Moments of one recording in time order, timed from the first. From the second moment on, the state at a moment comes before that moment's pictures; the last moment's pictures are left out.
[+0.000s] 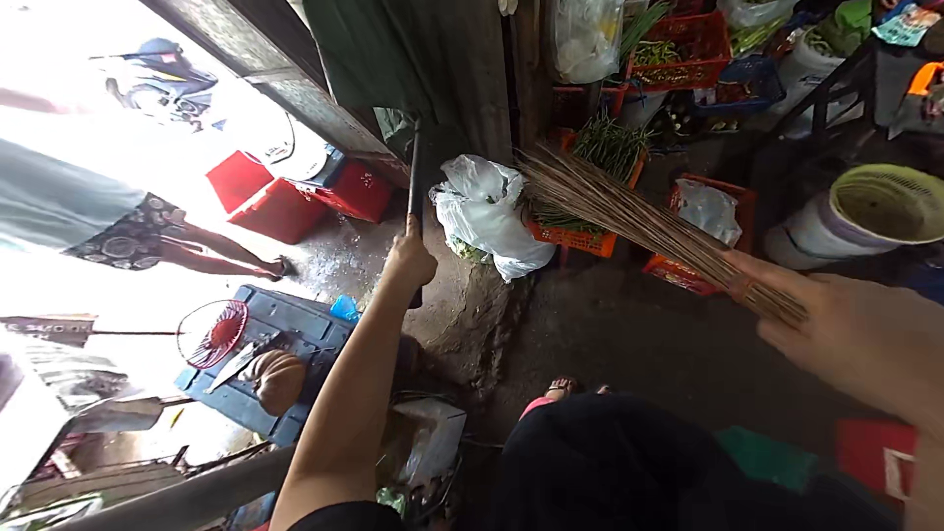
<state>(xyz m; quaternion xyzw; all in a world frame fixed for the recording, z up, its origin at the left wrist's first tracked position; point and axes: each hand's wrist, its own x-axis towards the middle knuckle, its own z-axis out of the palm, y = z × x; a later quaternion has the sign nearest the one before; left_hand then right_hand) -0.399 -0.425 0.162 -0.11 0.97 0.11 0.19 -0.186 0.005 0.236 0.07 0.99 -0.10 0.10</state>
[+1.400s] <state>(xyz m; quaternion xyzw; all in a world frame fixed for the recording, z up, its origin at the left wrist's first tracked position) -0.284 -0.347 0.212 -0.17 0.90 0.35 0.20 -0.027 0.167 0.147 0.30 0.86 -0.24 0.33</state>
